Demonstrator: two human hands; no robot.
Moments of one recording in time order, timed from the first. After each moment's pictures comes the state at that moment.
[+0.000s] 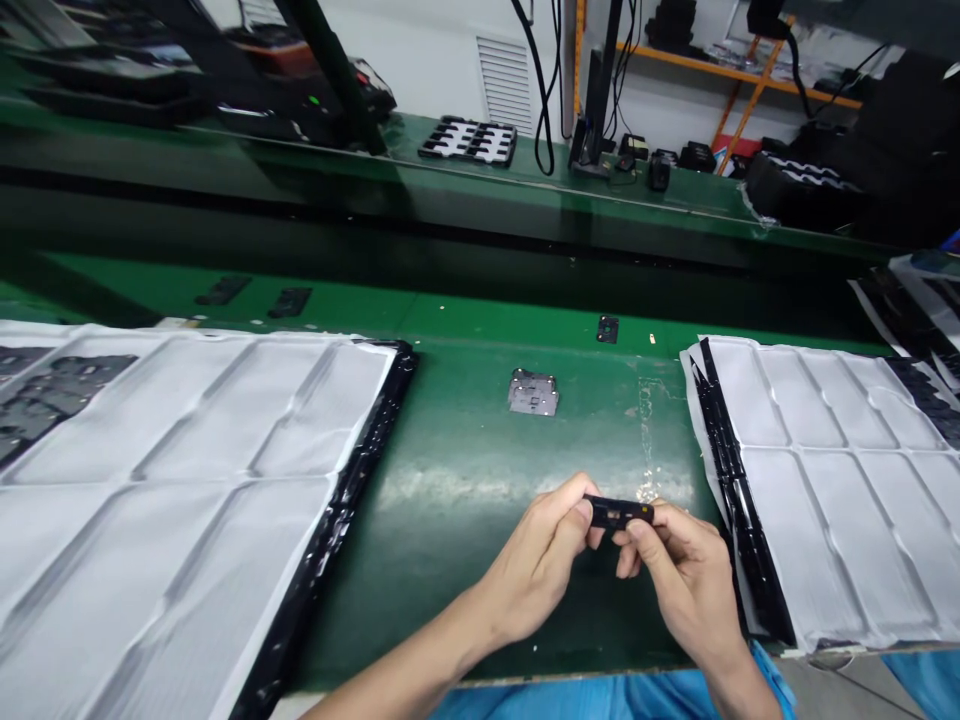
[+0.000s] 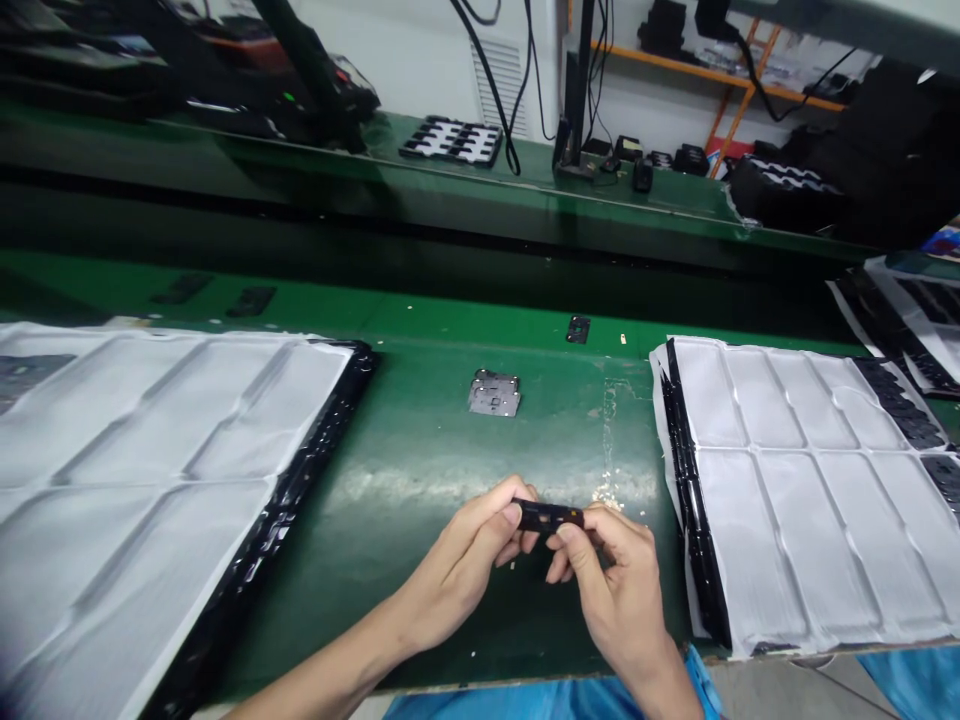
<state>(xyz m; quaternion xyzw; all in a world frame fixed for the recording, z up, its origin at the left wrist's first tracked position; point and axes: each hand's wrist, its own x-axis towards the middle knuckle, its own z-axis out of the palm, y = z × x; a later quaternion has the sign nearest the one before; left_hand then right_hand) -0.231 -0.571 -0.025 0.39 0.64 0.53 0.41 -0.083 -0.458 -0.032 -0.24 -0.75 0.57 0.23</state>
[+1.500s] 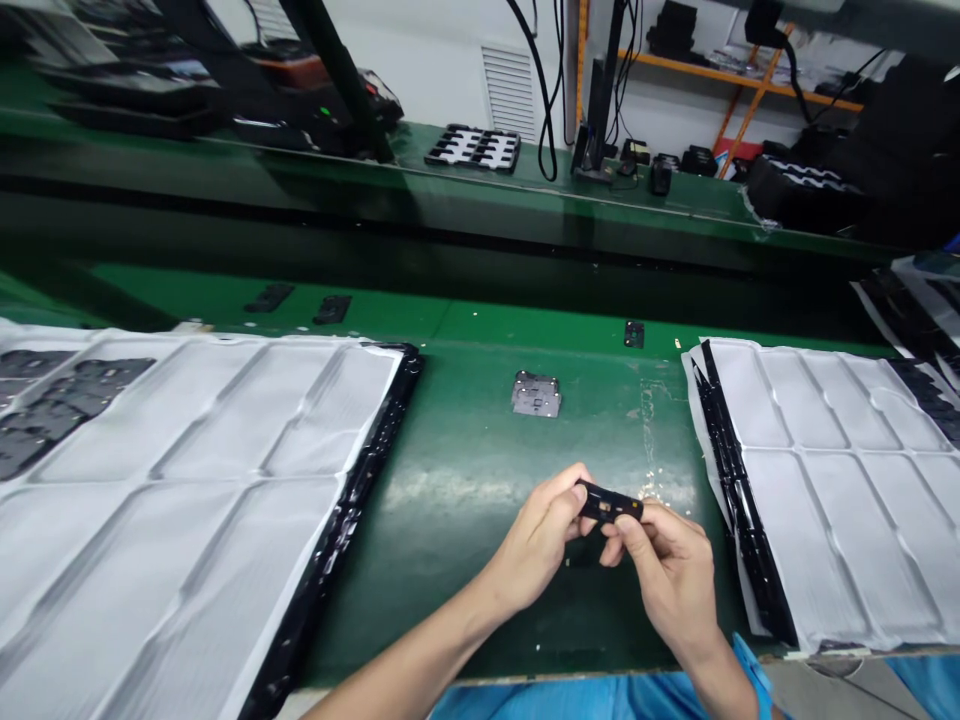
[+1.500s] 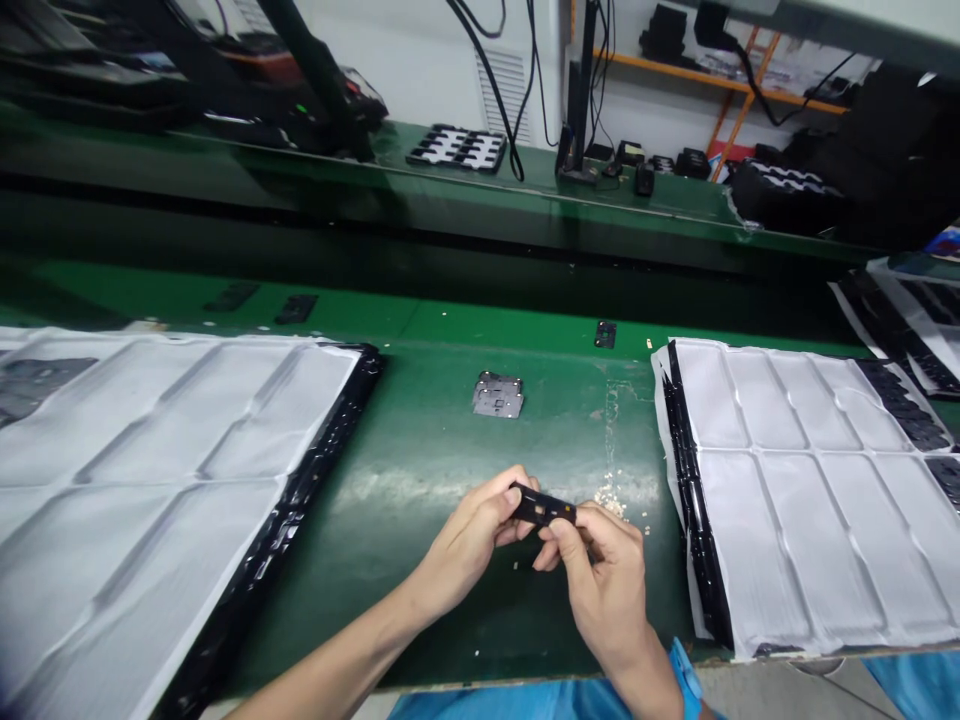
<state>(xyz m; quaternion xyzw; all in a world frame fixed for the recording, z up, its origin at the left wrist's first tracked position) -0.236 -0.563 -0.044 0.27 0.57 0.61 0.48 -0.096 -0.466 -0.043 -0.23 -0.75 0.55 0.29</state>
